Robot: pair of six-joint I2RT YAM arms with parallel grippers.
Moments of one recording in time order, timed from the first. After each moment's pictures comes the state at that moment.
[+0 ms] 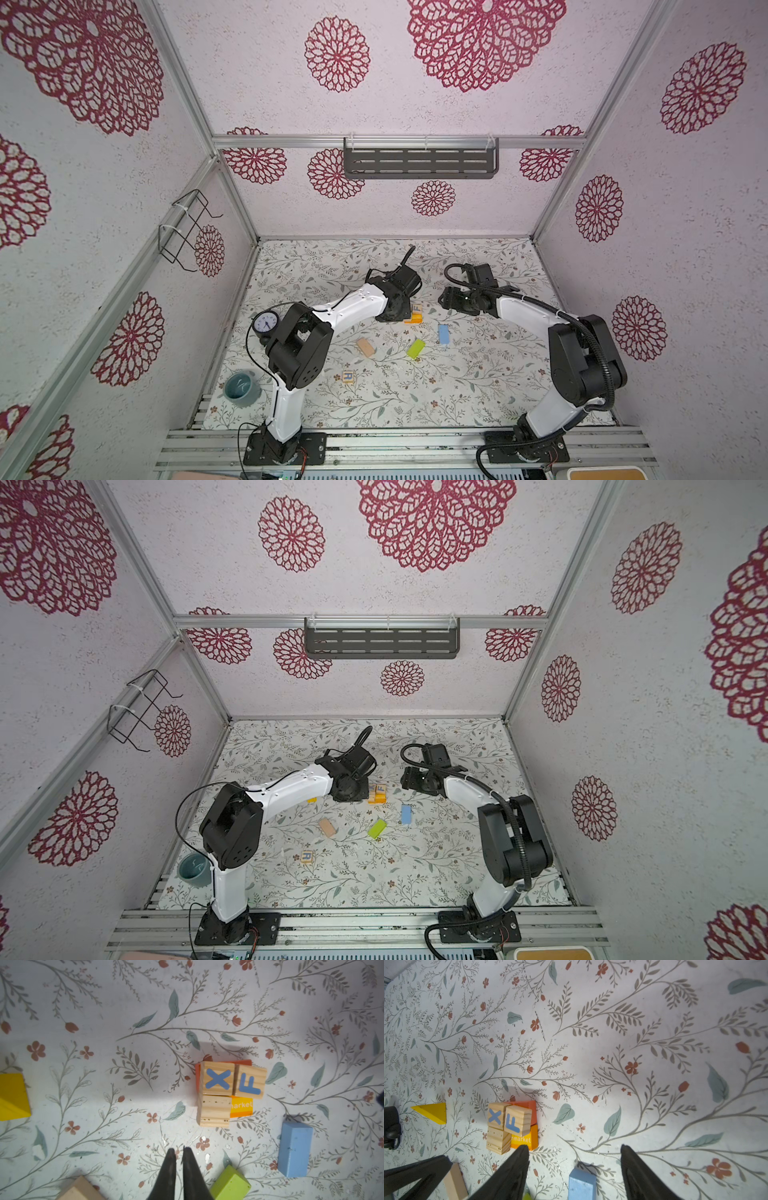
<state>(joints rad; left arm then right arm) -0.73 1.99 1.52 -0.75 -0.16 -0.75 0.32 1.66 1.04 -0.31 -0.19 0.47</state>
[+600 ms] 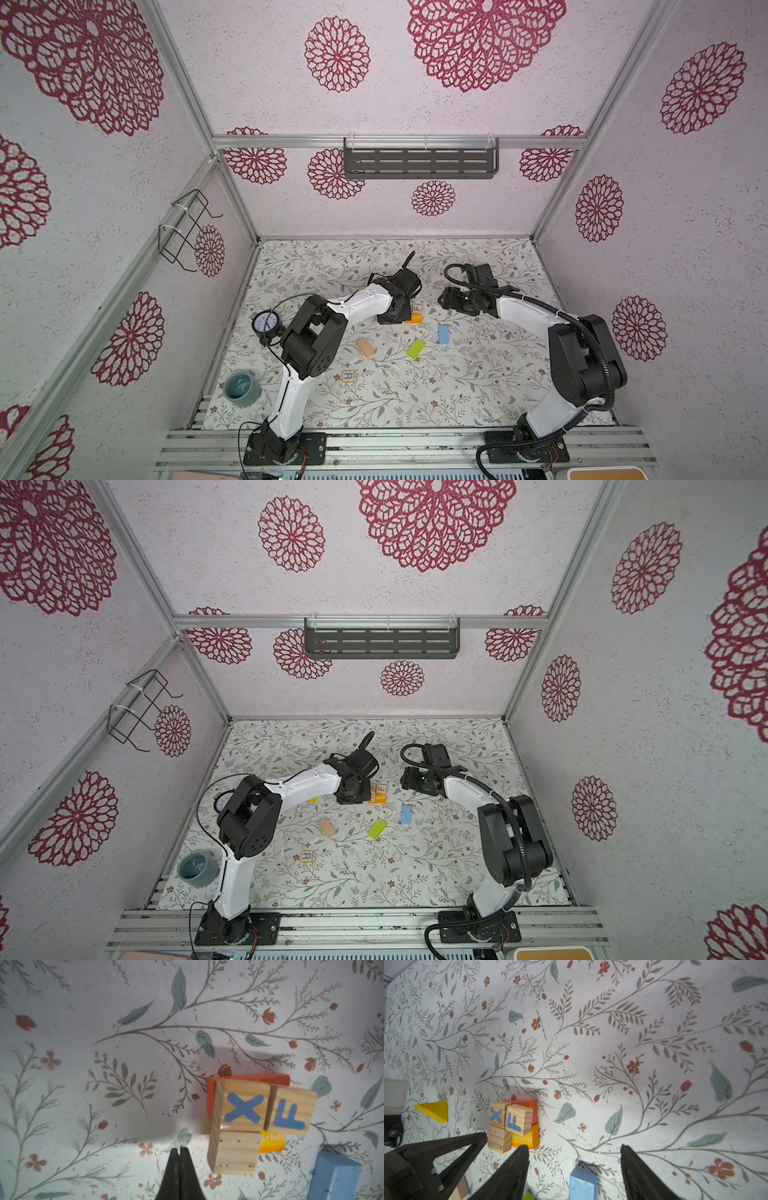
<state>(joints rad) -0.71 2.12 1.58 -0.71 -0.13 -0.75 0.32 1.66 1.04 -0.31 -0.20 0.47</state>
